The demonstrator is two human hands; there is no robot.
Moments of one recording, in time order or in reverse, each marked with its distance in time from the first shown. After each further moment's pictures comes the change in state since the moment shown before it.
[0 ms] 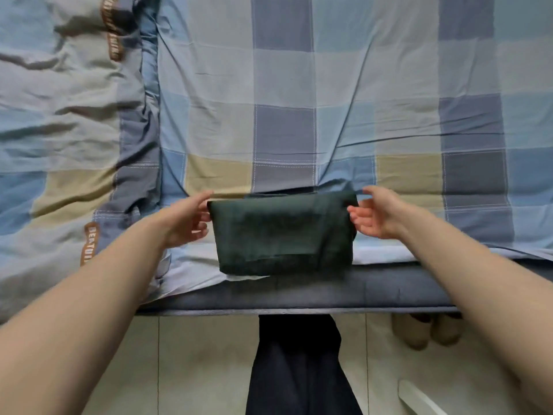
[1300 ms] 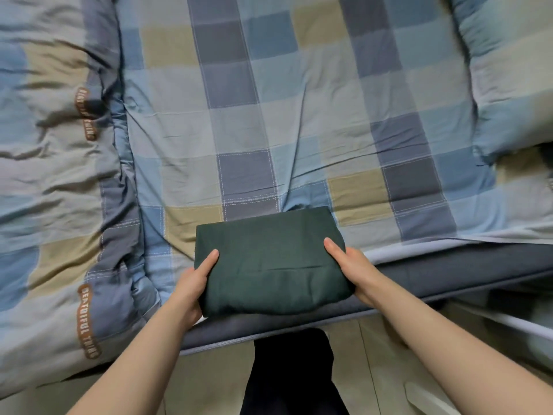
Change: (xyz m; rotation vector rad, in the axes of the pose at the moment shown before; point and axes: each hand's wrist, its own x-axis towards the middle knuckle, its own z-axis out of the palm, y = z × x) left_hand -0.040 -0.049 0.069 -0.206 0.055 0.159; right_hand -0.046 0.085 -0.032 0.006 -0.101 -0.370
